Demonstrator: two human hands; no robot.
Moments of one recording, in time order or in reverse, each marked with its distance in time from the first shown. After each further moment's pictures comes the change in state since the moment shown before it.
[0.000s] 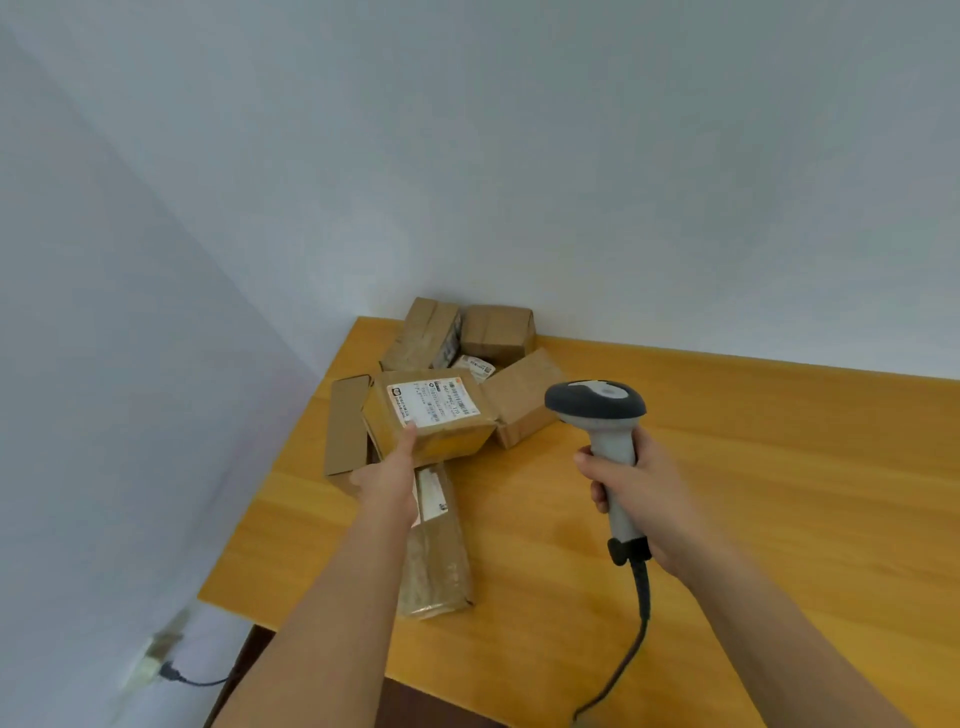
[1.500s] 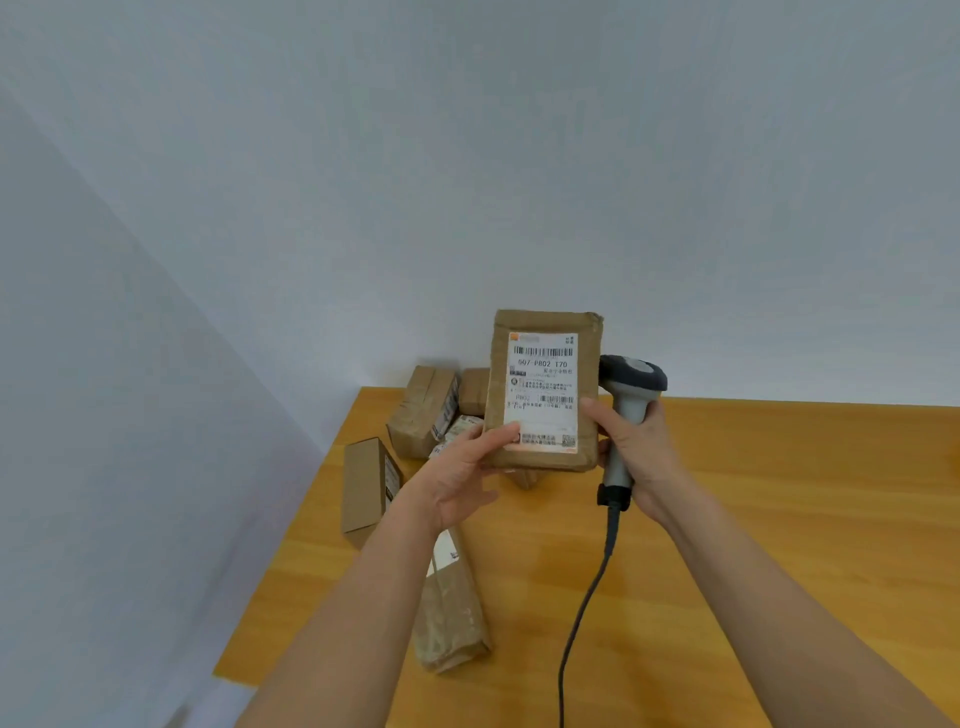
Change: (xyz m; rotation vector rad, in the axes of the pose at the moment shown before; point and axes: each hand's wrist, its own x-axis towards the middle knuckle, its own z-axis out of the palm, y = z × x) left_hand -0.117 0.052 0.001 0.261 -1.082 0.151; right_hand 0.016 -0.041 -0.009 0.353 0.176 -0.166
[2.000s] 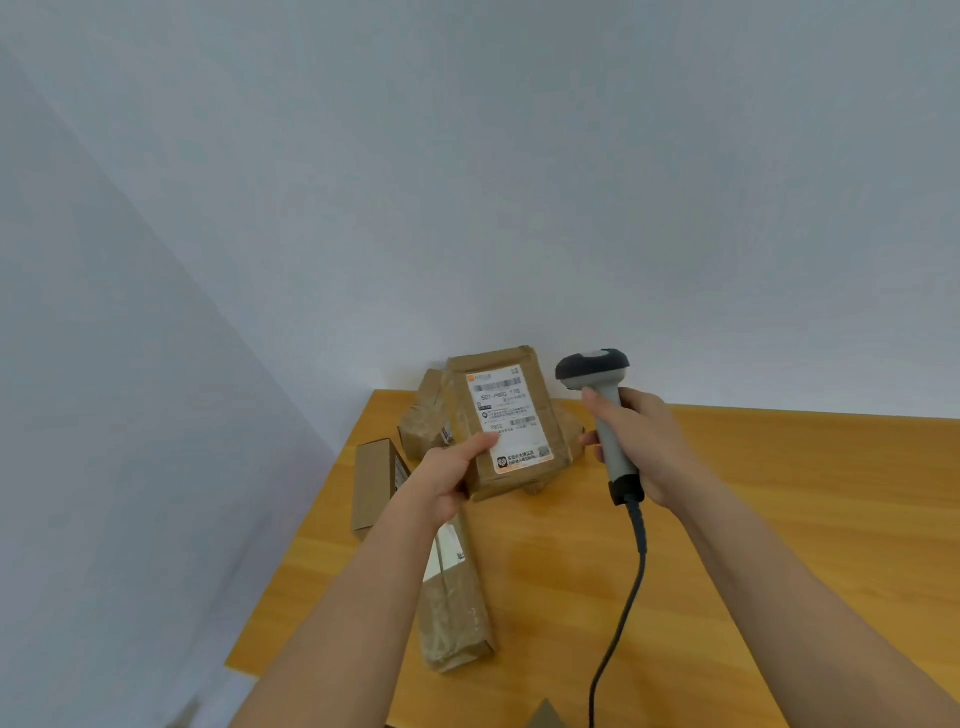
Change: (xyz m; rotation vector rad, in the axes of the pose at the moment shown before) left_hand 0.002 -0.001 -0.013 -0.040 0.347 -0.016; right_hand -0.021 -0.038 0.007 -0.273 -0.137 0.017
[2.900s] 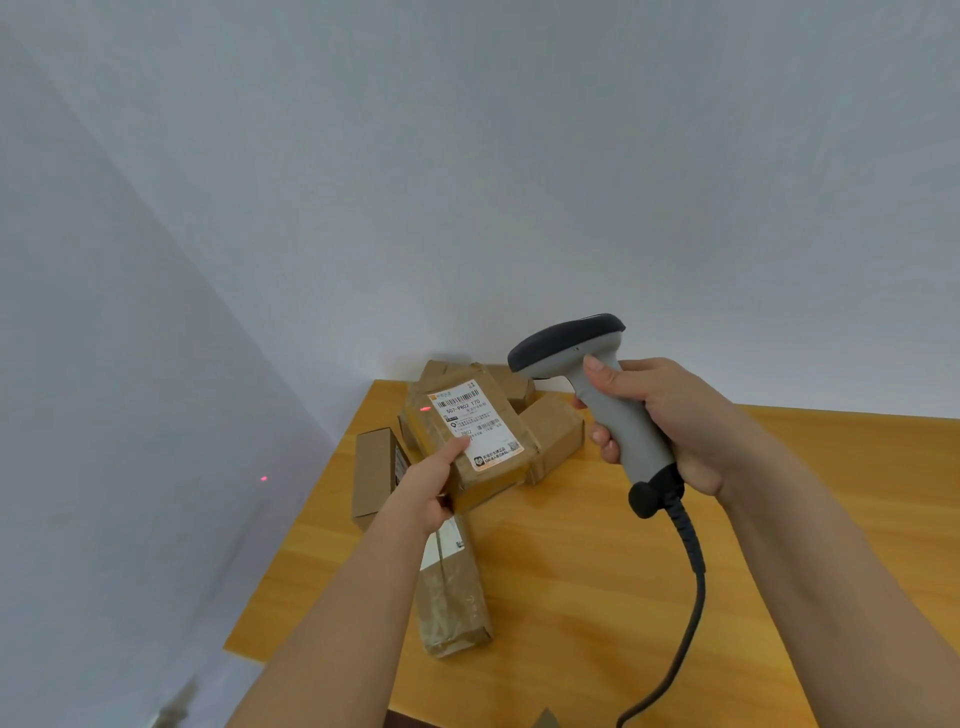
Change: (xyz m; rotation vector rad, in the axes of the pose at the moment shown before) left_hand 0.003 -0.018 -0.024 -0.124 0.156 -0.075; right_hand -0.062 -0.066 -0.002 0.050 -0.294 0.063
